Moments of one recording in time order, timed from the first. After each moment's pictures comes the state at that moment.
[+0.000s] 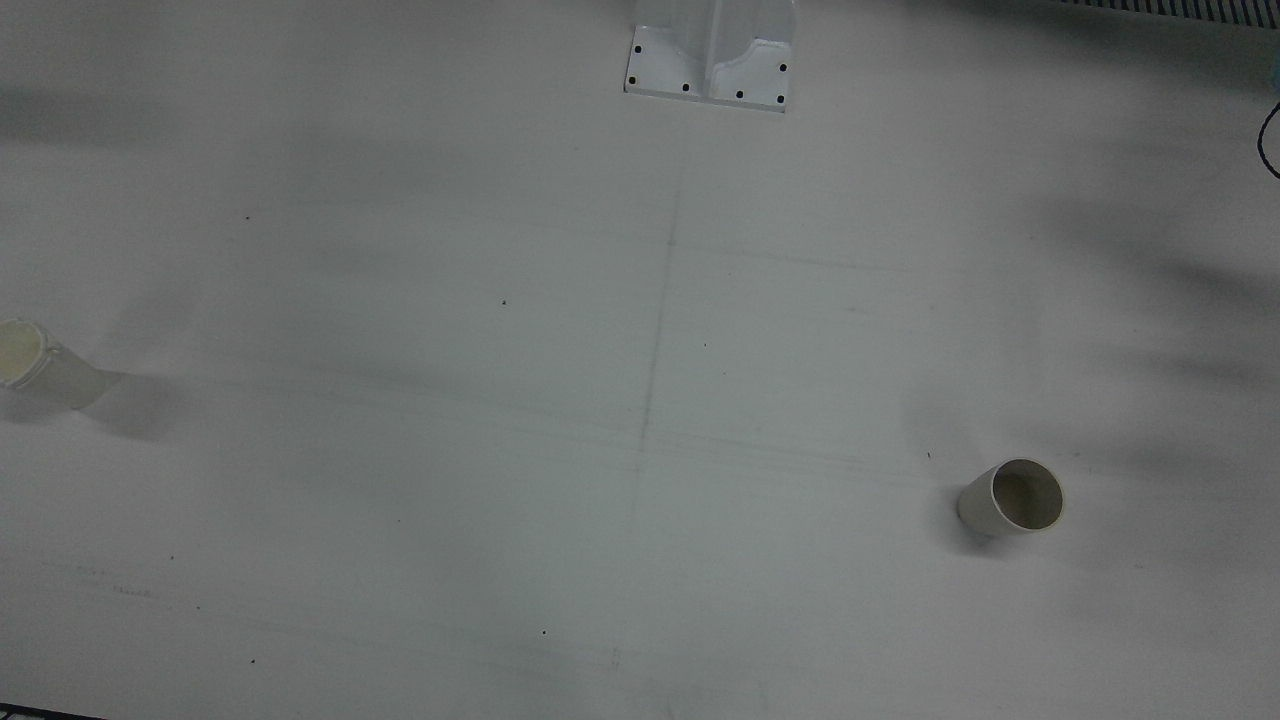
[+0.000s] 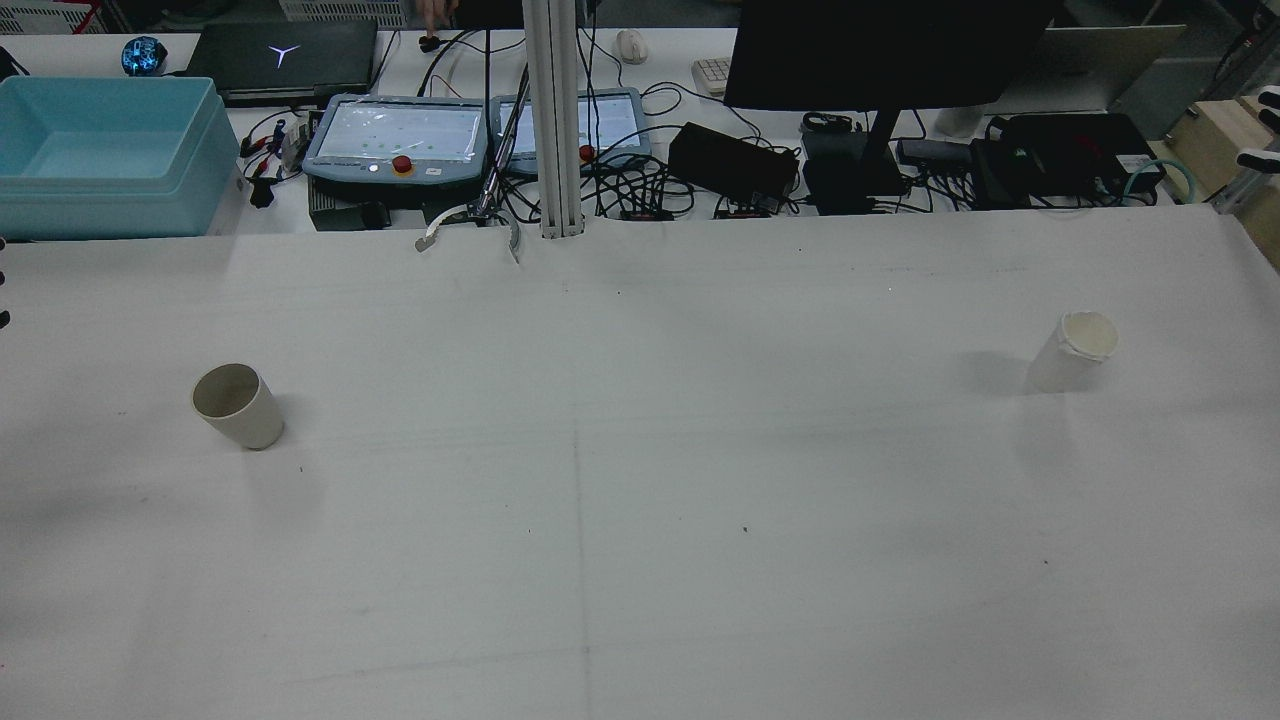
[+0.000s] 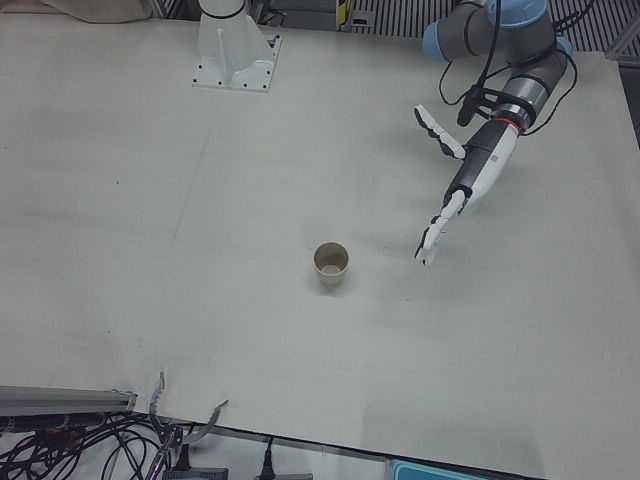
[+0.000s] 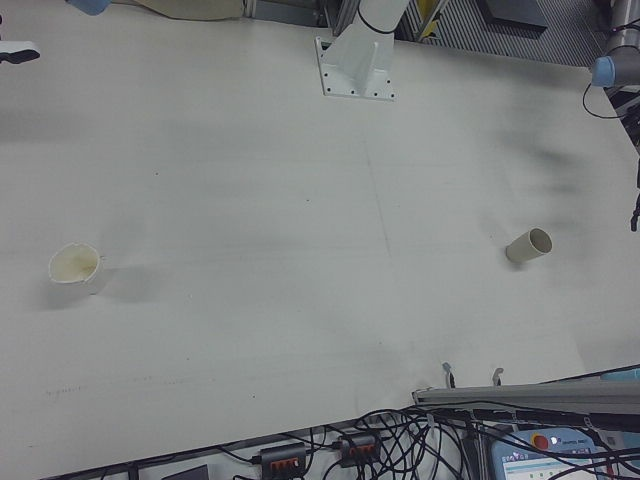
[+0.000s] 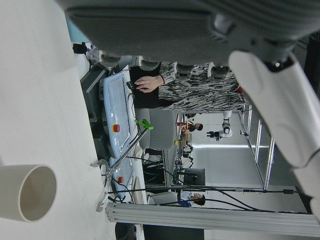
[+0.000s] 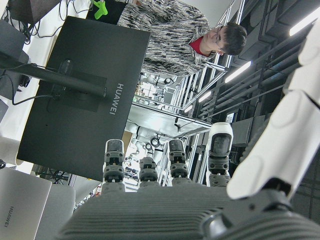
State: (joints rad) left arm -1.11 -1.39 -2.02 0.08 1.54 0.09; right arm 1.44 -1.73 1.90 -3.14 -1.48 -0.26
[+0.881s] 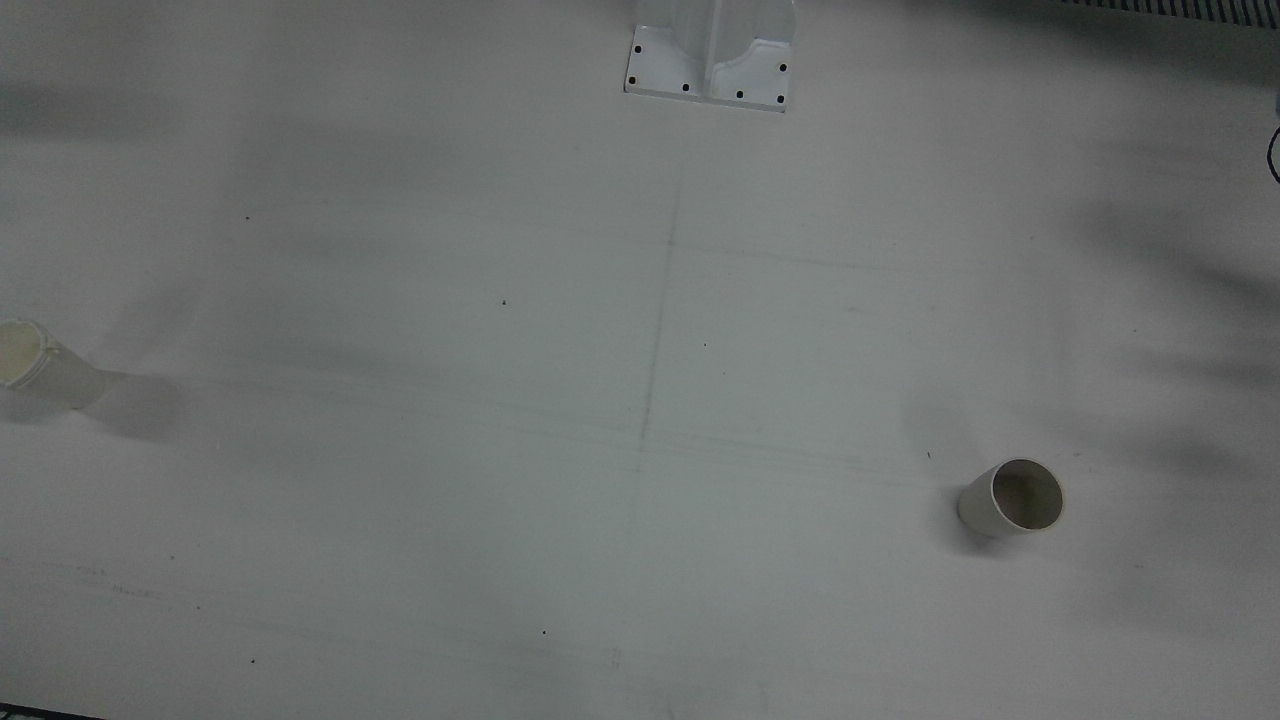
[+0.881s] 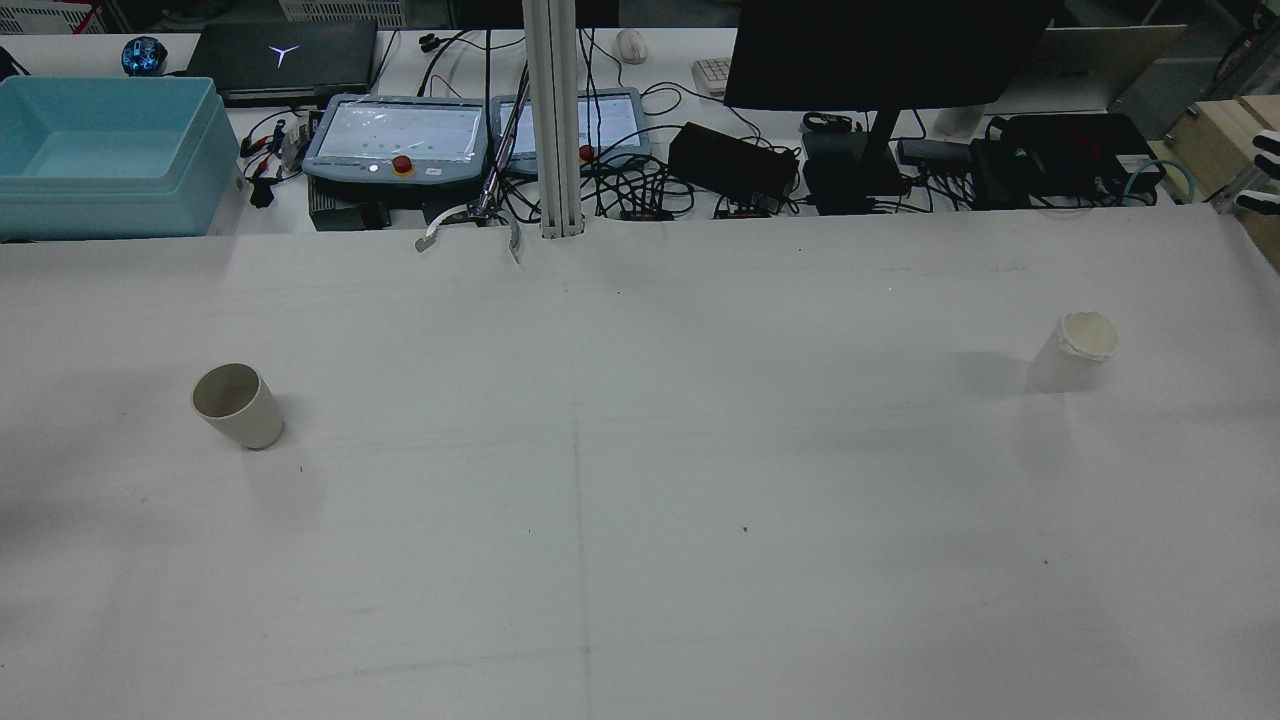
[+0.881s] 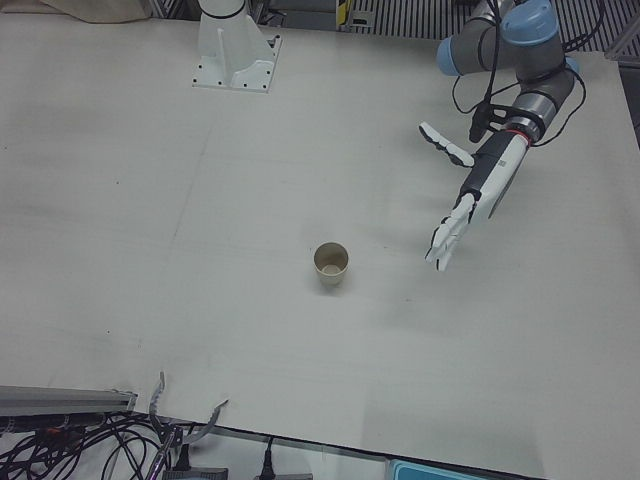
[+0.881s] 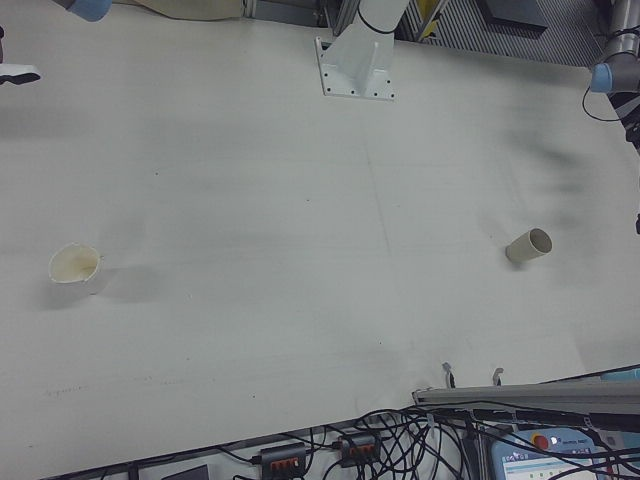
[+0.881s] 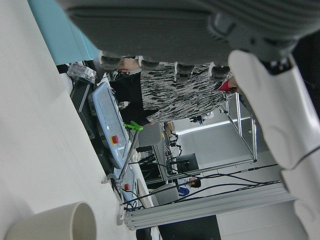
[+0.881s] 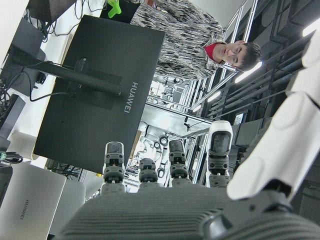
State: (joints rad) left arm -1.09 -1.35 -1.87 -0.20 1.50 0.31; right arm 1.41 -1.77 1.86 -3.15 -1.47 -0.27
